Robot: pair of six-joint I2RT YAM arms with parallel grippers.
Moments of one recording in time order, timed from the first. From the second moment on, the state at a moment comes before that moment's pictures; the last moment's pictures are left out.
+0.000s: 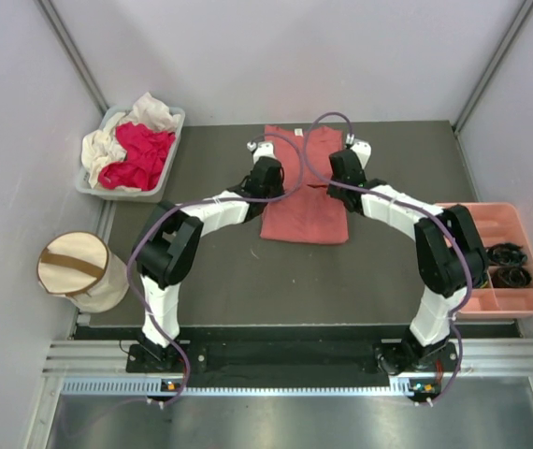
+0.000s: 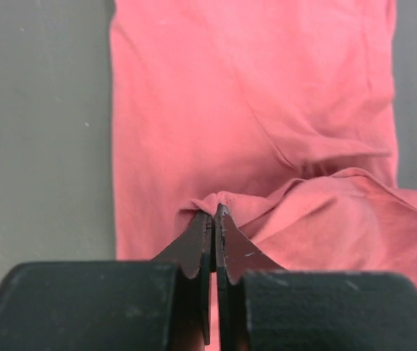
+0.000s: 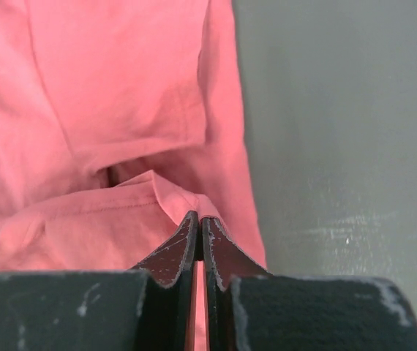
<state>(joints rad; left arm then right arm) -0.60 1.98 1.33 0.10 -0.26 -0.54 0.45 1.79 1.21 -0.12 0.38 0.55</state>
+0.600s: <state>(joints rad) -0.51 2.08 1.40 0.10 -0.21 -0.52 0.42 1.91 1.32 -0.11 0.33 0.53</state>
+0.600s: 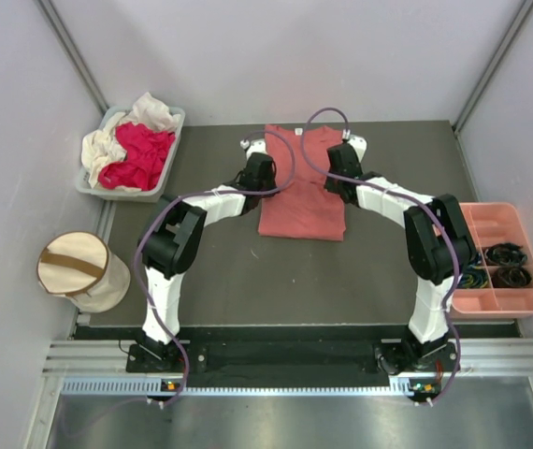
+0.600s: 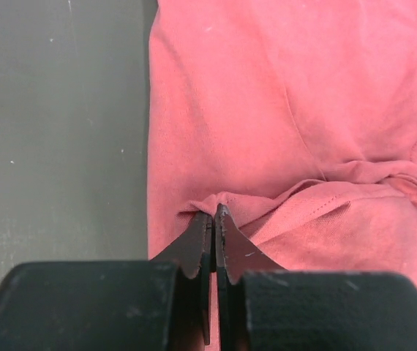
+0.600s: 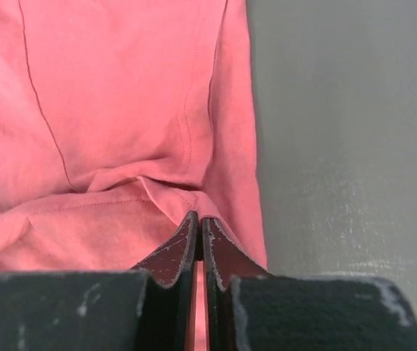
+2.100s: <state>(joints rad) -0.45 1.61 0.68 0.30 -0.10 -0.68 0.35 1.40 0.63 -0.04 0.06 0.64</state>
